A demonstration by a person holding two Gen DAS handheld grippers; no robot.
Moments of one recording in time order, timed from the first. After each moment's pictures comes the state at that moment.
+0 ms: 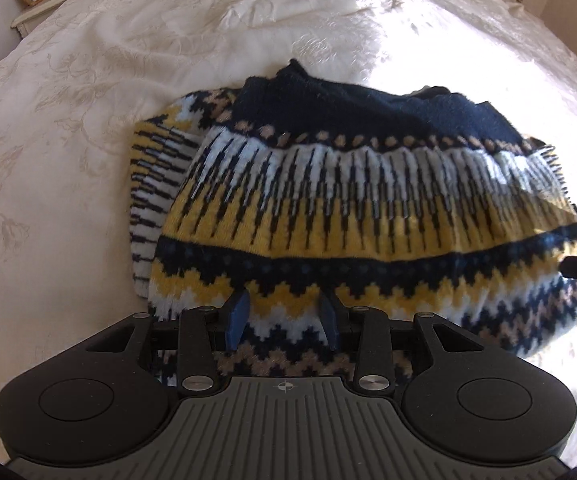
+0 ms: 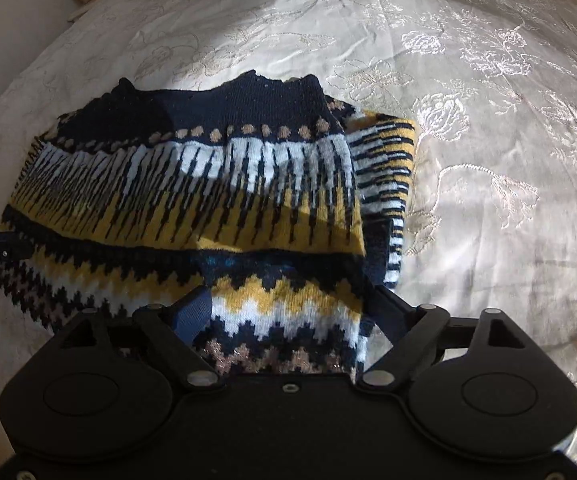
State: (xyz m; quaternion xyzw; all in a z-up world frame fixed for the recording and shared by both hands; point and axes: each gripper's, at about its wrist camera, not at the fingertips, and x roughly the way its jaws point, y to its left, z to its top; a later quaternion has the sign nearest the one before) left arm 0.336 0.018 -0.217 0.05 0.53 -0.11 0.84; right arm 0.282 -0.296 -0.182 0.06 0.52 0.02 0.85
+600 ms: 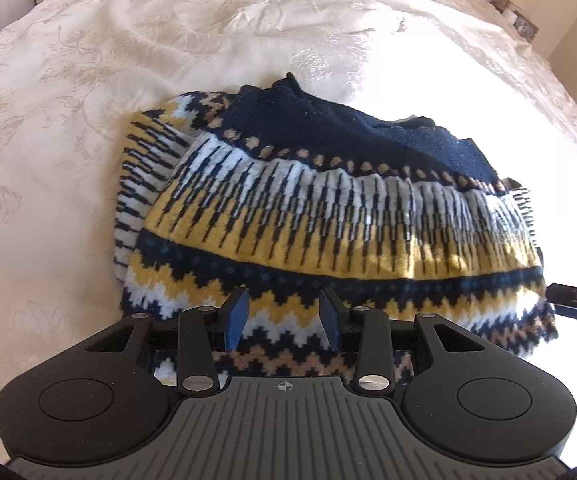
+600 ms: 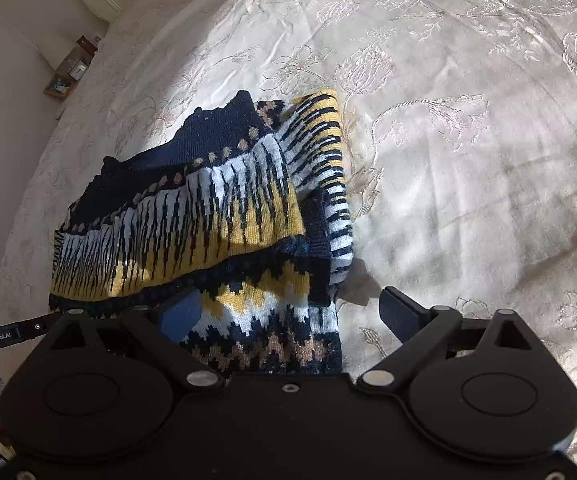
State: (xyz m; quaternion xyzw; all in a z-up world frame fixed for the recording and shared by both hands) left arm 0.335 0.007 -0.189 -0.03 0.53 -0.11 0.84; right arm 0.266 -0.371 -0.185 0.26 0.49 0.03 0.83
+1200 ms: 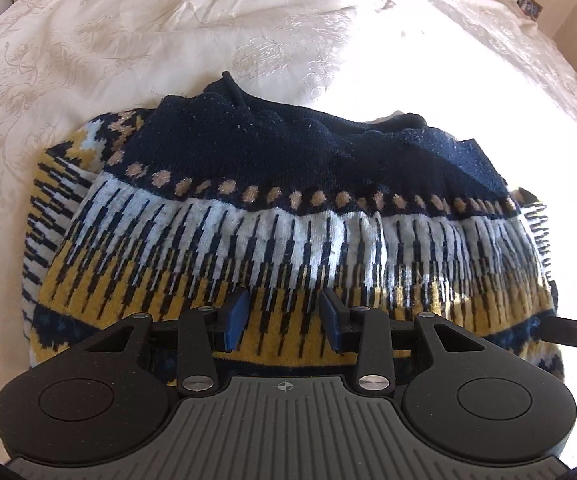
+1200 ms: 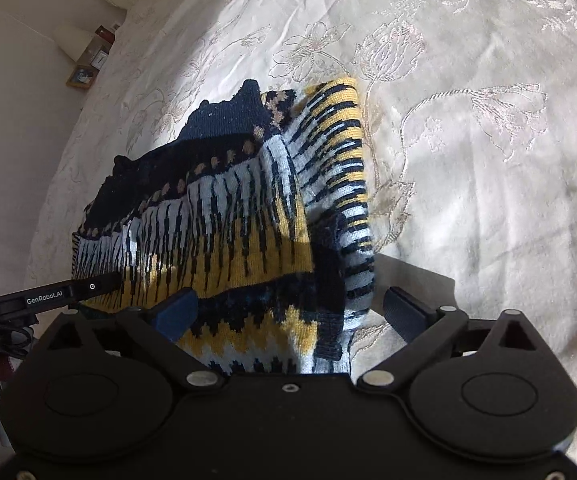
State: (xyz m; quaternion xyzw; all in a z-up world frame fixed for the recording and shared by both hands) left arm 0.390 -0.059 -0.219 0.00 0.55 -0.11 0.83; right arm 0.301 -0.388 -0.211 0.30 0.51 0.09 0.80
